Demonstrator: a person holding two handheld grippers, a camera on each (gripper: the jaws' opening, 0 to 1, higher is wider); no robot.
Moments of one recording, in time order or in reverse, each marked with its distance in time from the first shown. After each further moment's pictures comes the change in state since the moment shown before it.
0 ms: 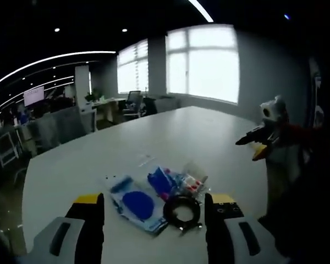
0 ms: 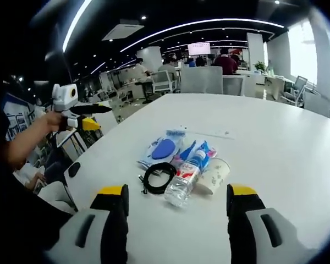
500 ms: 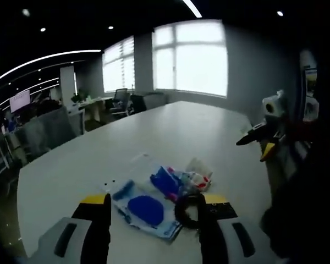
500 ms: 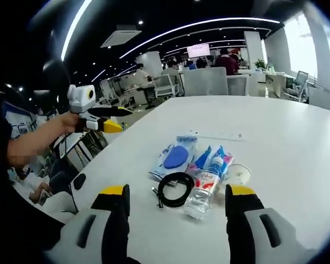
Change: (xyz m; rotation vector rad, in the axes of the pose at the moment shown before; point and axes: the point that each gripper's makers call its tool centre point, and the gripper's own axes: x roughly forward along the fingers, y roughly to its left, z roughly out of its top) left arm 0.035 0.023 0.005 0.073 0.026 -0.106; right arm 0.034 0.038 0.015 0.047 -0.033 0.041
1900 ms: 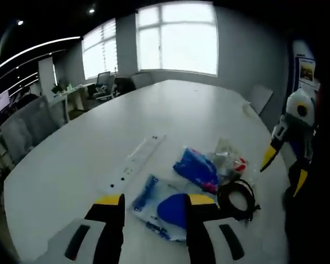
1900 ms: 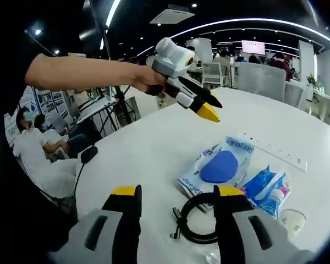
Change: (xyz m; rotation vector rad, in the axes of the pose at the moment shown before) left arm 0.116 0.081 -0.035 0.084 0.154 -0.131; right arm 0.133 0.071 -0.013 -0.290 0.109 0.299
